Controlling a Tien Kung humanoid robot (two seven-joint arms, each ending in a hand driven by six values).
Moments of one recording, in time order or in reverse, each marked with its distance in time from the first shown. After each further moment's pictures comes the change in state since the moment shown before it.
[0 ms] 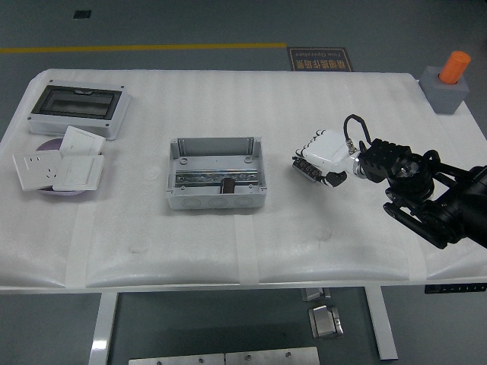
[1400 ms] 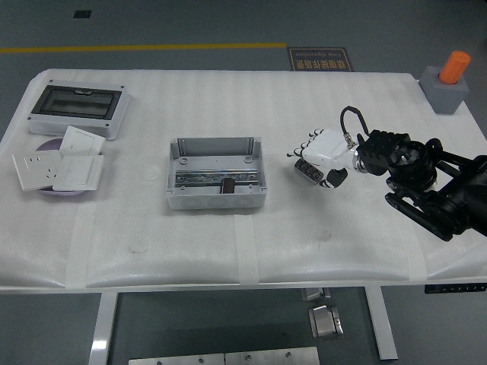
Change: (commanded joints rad) left arm -0.007 0.010 -0.010 0.000 0.009 -0.010 0.008; right arm 0.027 -0.006 0.051 0.033 -0.014 0.173 0.072
